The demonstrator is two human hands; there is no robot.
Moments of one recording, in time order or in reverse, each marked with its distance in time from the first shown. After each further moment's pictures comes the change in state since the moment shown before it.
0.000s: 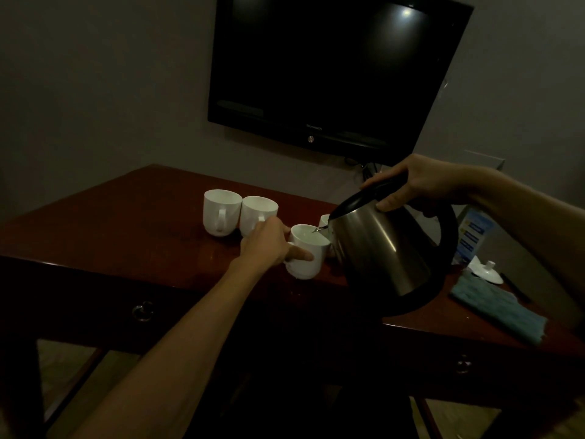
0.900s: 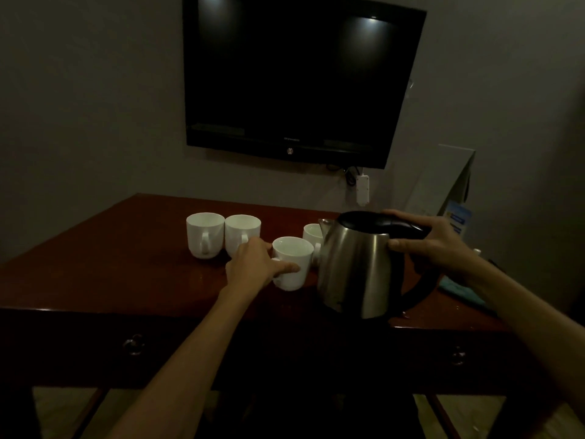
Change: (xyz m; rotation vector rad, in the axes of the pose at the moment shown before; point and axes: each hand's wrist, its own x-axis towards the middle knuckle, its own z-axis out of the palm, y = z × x) left_hand -0.008 0.001 0.011 0.060 0.146 -0.024; right_hand -0.053 0.100 0.075 0.532 0.443 -0.126
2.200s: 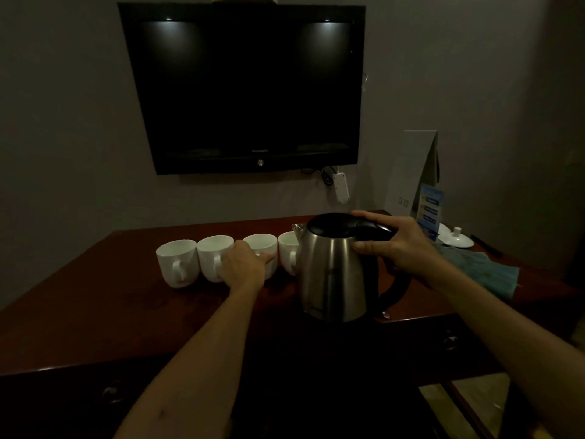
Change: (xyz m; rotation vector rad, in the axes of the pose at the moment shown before) left_hand 0.044 0.038 0.038 0.126 0.321 -0.201; right_hand -0.007 0.022 0.007 0.132 0.161 -0.096
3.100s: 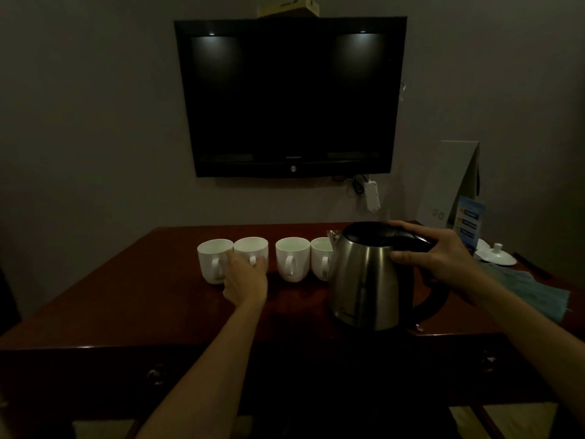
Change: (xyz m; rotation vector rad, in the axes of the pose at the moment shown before) left_hand -0.004 -0.045 -0.030 -0.279 0.172 -0.207; right_hand -0.007 -0.016 0.005 -0.003 -0.005 0.036
